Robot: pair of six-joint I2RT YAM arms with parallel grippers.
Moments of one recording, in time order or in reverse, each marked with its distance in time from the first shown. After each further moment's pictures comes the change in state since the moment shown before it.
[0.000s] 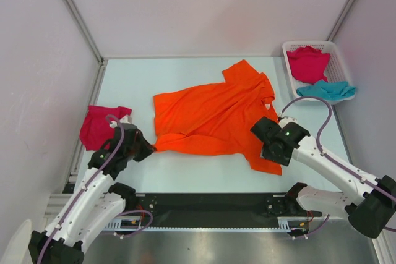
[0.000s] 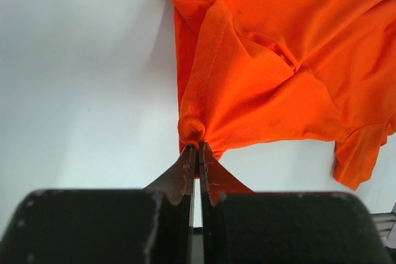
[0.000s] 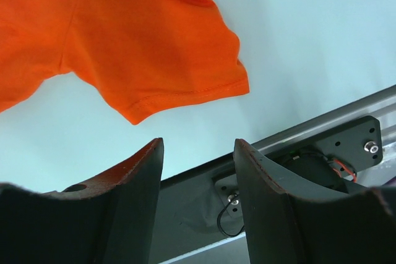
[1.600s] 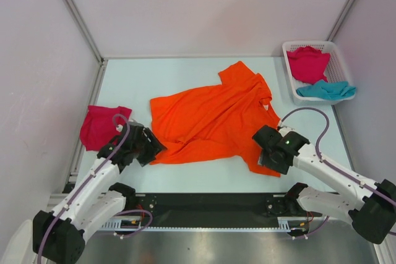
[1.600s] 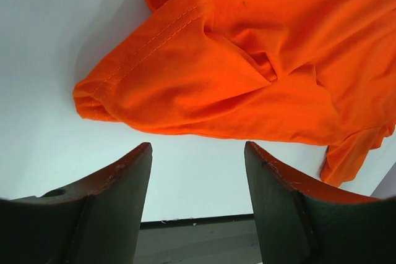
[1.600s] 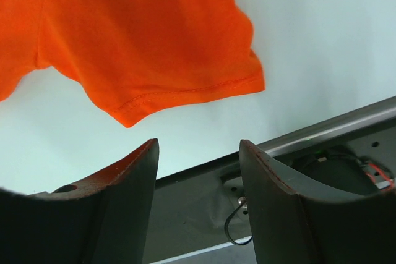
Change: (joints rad) left arm 0.000 0.127 -0.038 0.039 0.081 -0.120; right arm 0.001 -0.058 -0.143 0.088 -0.087 0.024
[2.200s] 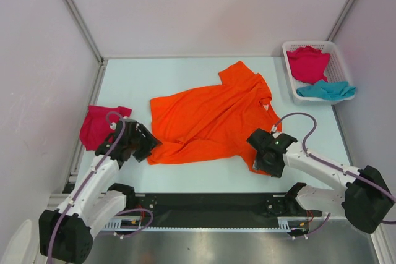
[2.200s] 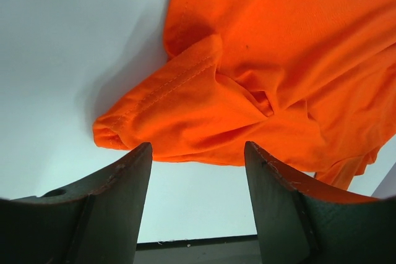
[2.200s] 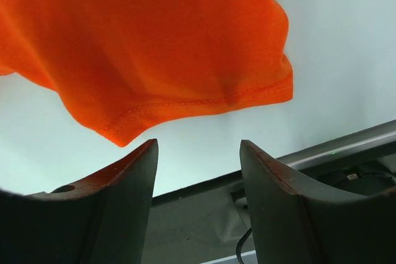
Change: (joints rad) left arm 0.133 0.059 -0.001 0.076 0.031 0.043; right arm 0.000 0.103 -0.116 0.166 -0.081 0.000
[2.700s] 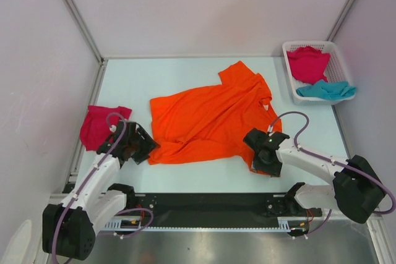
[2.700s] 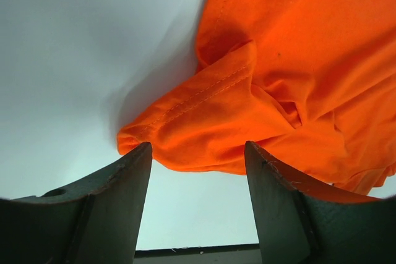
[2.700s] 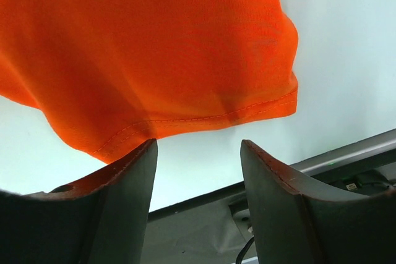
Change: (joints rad) left arm 0.047 0.041 -0.034 0.019 0.000 0.034; right arm 0.000 0.115 -0.001 0.050 0.010 -0.029
